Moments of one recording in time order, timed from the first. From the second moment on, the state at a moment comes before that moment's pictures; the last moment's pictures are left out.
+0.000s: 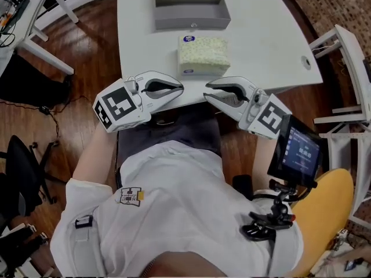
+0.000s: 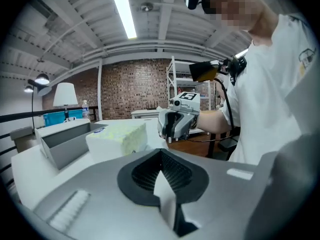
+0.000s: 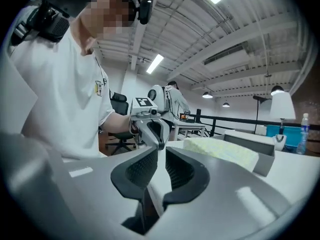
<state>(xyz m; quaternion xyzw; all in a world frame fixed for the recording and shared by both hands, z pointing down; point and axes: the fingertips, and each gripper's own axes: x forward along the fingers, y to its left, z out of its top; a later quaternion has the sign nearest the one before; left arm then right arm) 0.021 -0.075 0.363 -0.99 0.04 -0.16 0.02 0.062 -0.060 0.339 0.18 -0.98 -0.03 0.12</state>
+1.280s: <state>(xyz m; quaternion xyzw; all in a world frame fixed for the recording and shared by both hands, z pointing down) 0.014 -0.090 0.369 -0.99 0.04 -0.15 -0.06 0.042 -0.064 0.364 0.17 -0.98 -0.01 0.13</state>
